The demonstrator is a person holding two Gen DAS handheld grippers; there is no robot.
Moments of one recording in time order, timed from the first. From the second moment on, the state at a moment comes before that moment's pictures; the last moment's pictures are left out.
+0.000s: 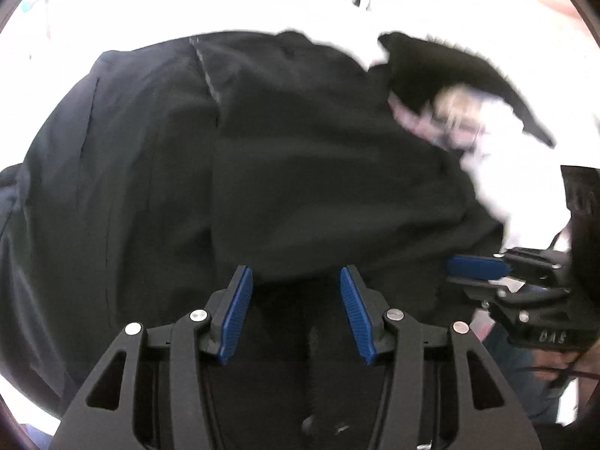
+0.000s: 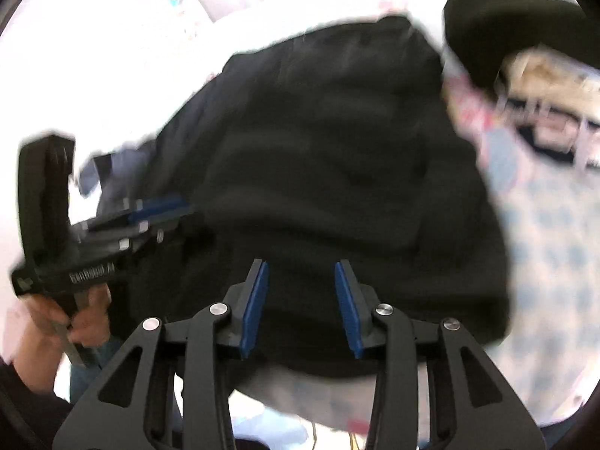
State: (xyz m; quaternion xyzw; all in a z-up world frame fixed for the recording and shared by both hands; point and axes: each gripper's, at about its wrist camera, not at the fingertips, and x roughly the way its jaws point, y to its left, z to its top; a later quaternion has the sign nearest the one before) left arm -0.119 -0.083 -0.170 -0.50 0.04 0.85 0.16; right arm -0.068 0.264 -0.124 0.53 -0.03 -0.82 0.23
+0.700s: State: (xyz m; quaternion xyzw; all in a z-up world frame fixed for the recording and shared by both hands) left arm -0.033 -0.201 -0.129 -0.48 -0.13 0.86 0.16; right arm -0.037 0.244 -0.109 0.54 0.01 -0.82 0.20
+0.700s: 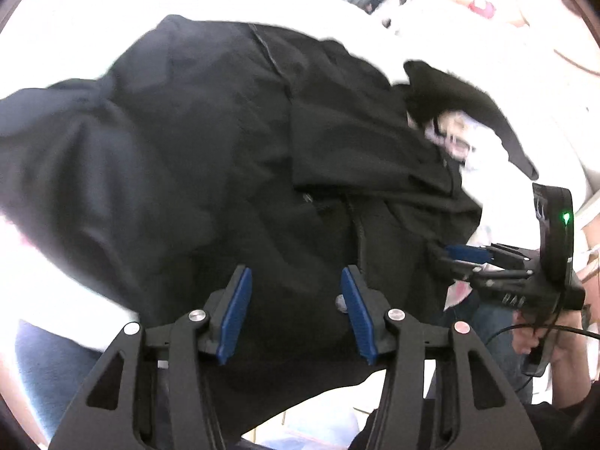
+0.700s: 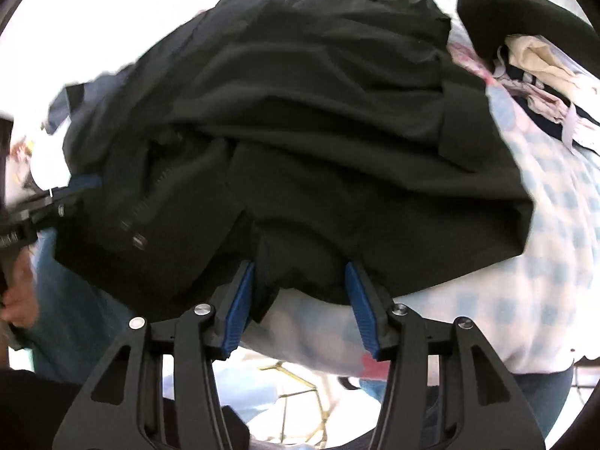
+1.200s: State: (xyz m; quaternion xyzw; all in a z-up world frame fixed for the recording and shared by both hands) left arm -0.060 -0.375 -0.123 -0.42 -0.24 0.88 0.01; right arm -0.084 0.070 -0.054 0.50 0.02 -0.77 0.39
